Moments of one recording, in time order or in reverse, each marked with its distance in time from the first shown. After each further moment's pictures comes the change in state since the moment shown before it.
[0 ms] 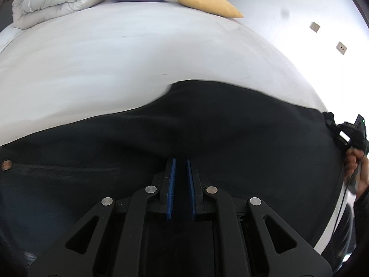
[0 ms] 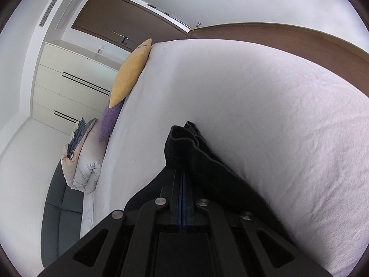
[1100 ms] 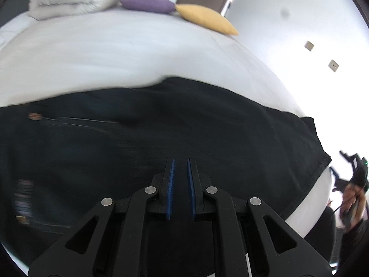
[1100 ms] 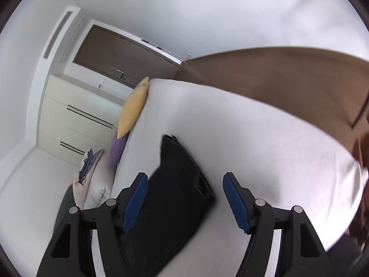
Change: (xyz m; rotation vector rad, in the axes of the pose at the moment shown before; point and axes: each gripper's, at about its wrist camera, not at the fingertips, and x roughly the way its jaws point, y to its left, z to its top) left arm -0.081 -0.028 -0.056 -0.092 -0.060 -0.063; right arm -0.148 -0.038 -0.062 0.162 -0.171 0.008
